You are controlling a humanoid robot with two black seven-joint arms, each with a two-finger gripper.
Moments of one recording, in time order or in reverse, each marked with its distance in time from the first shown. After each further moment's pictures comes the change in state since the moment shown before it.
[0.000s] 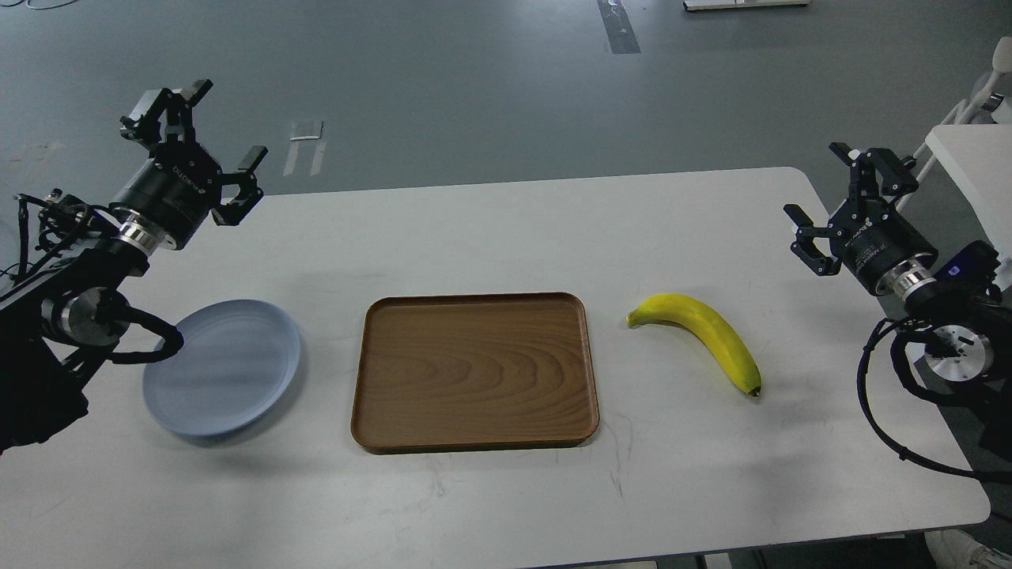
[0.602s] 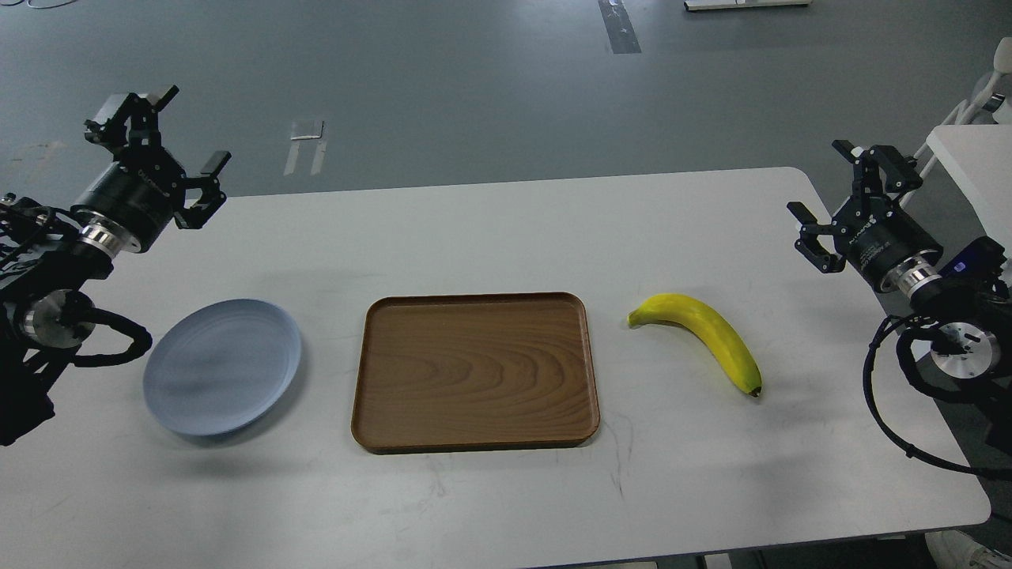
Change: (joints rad) left arm -0.027 0.083 0.023 0.070 0.091 0.000 0.000; right arm 0.026 -0.028 -0.024 0.014 -0.022 0.000 0.000
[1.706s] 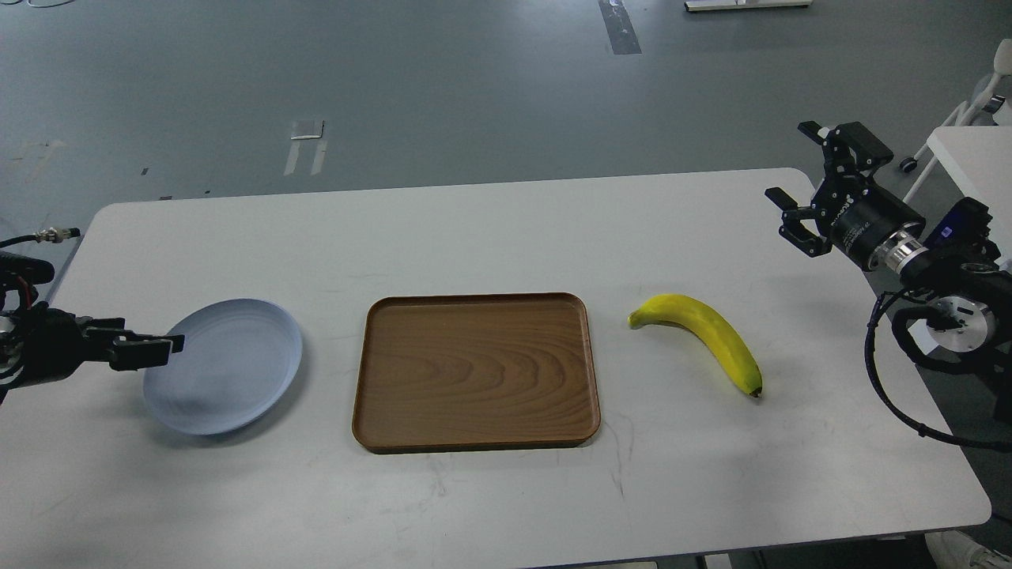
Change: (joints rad) left arm 0.068 0.365 0.288 -0.326 1.542 0.213 0.000; right arm 0.097 -0.002 -0.128 0.010 -0.032 0.000 0.000
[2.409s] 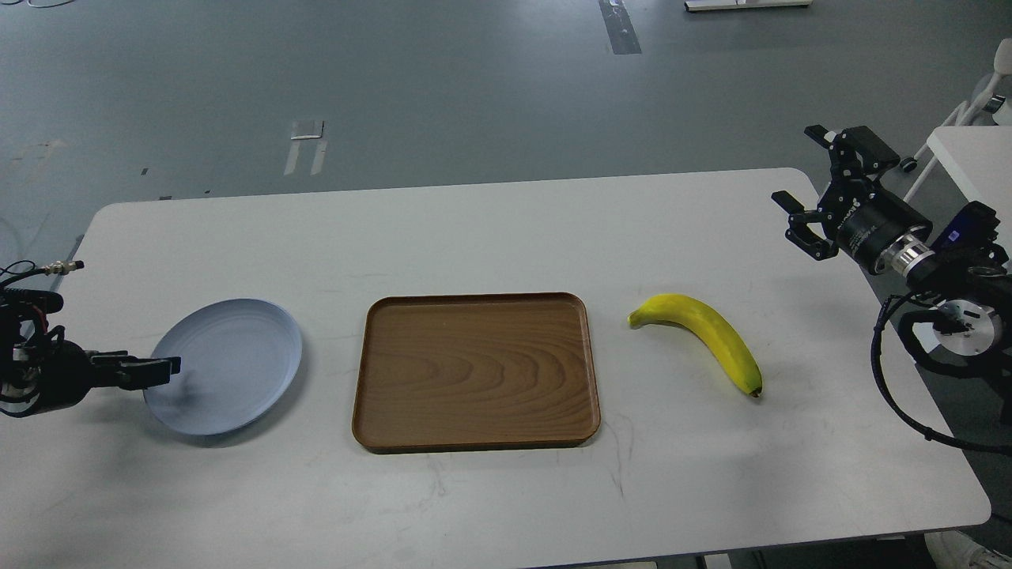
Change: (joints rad) left arm 0.052 -0.095 0.007 0.167 -0.071 0.013 0.000; right arm -0.008 -0.009 0.002 -0.002 0.000 0.000 0.000
